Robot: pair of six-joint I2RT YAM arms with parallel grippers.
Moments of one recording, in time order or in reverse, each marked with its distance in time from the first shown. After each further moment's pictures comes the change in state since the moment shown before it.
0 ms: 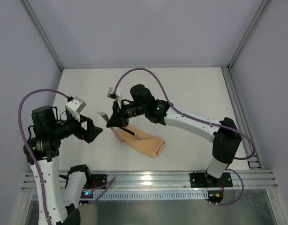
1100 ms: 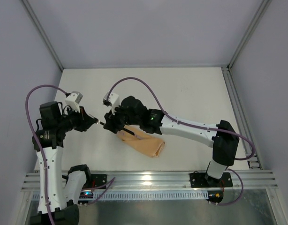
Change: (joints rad) left arm 0.000 0.049 -0.167 0.206 -0.125 -0.271; right arm 0.132 -0.003 -0.012 -0.054 0.483 -0.035
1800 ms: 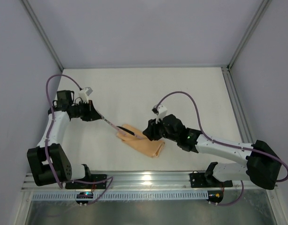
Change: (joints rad) left arm 0.000 0.520 -0.074 0.267 0.090 0.105; right arm -0.157 -0.484 -0.729 0.195 0.211 0.282
